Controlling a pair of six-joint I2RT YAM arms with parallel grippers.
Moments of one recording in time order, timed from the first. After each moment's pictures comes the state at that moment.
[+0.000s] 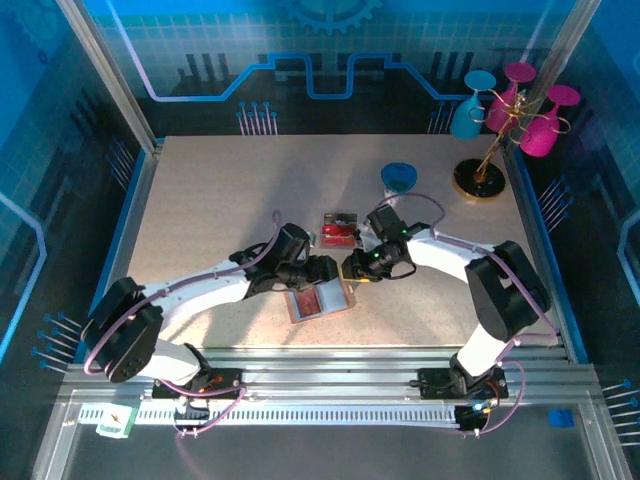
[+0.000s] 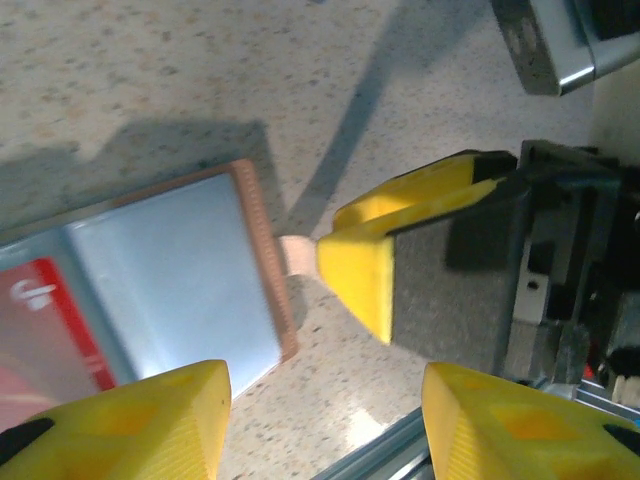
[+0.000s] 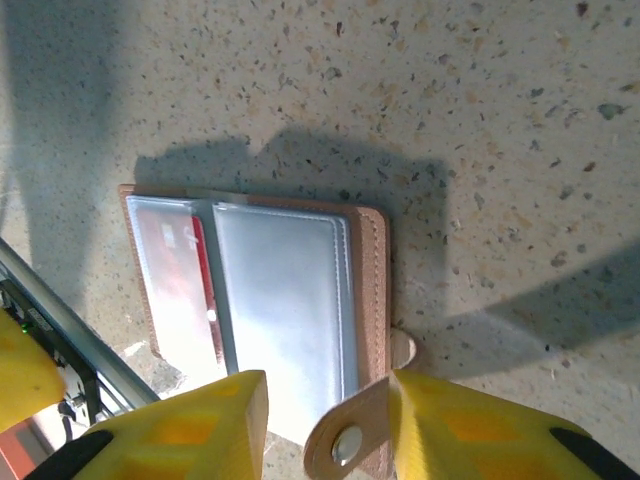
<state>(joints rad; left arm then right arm) -0.72 1.41 0.79 -0.21 0.27 -1.01 0.51 1.68 0.96 -0.48 -0.54 0.47</state>
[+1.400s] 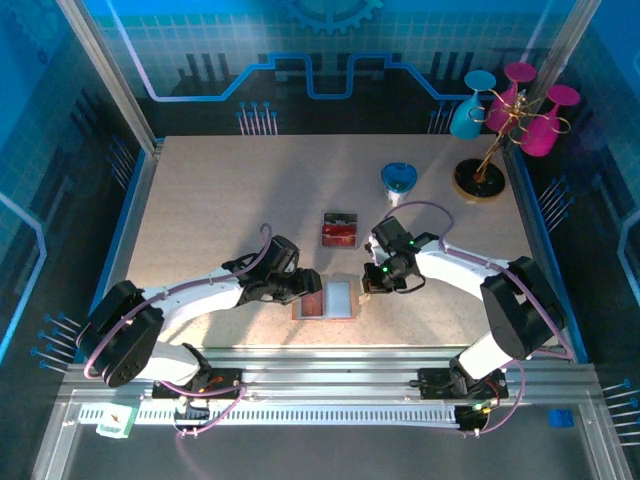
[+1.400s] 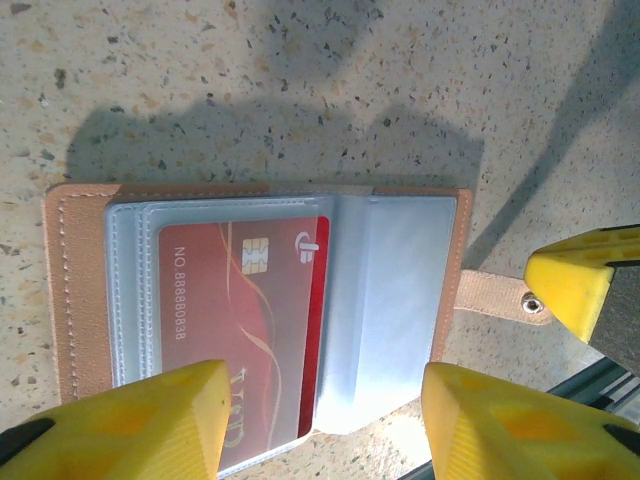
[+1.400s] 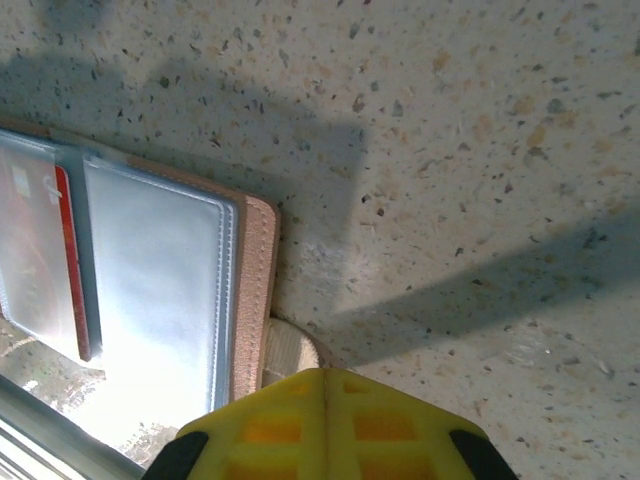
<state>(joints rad) -0.67 1.39 0.67 -0.23 0.26 -1.01 0.54 1.54 0.85 -0.60 -0.32 0.44</state>
